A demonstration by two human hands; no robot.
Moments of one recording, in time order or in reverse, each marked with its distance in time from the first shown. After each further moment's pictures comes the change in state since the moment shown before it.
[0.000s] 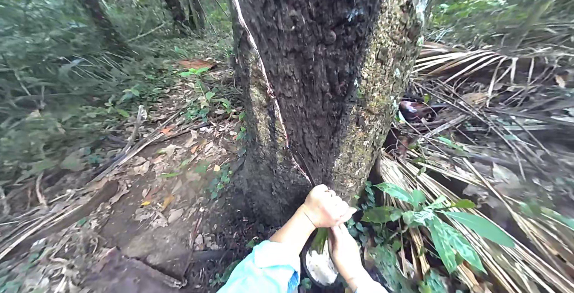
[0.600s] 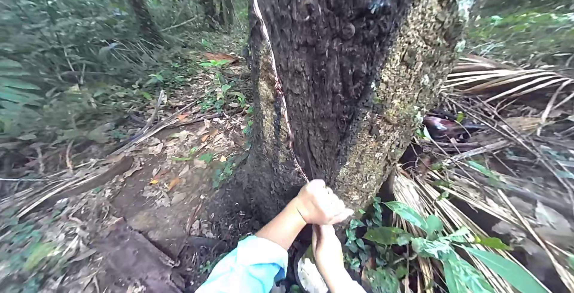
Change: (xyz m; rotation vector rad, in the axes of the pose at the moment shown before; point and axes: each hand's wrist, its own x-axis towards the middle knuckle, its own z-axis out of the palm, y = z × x) left_hand 0.018 -0.022 -0.011 0.076 -0.026 0.007; right_hand 0.026 -0.015 0.011 0.136 0.006 -0.045
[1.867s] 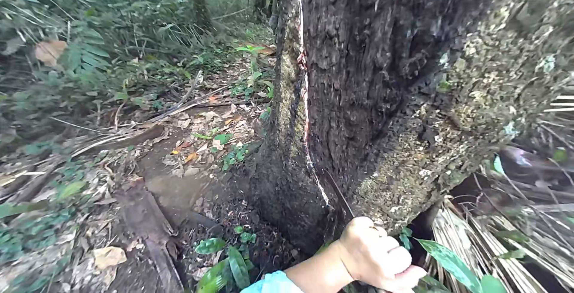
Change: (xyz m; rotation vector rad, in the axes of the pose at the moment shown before) left_hand 0.002 0.077 0.077 0.016 0.096 -0.267; right_hand 0.011 0.110 -0.120 0.073 -0.426 -0.279
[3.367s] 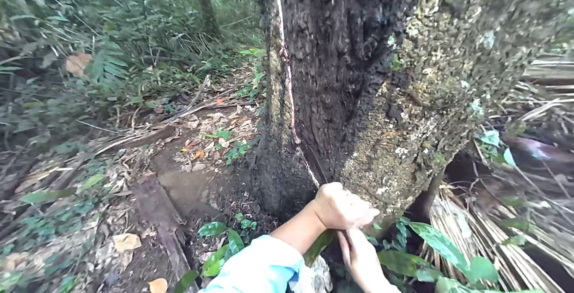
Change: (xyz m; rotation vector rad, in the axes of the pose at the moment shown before) left_hand -0.012 -0.032 0.003 0.162 -0.046 0.130; right_hand 0.027 0.048 0.095 -0.024 0.329 -0.118
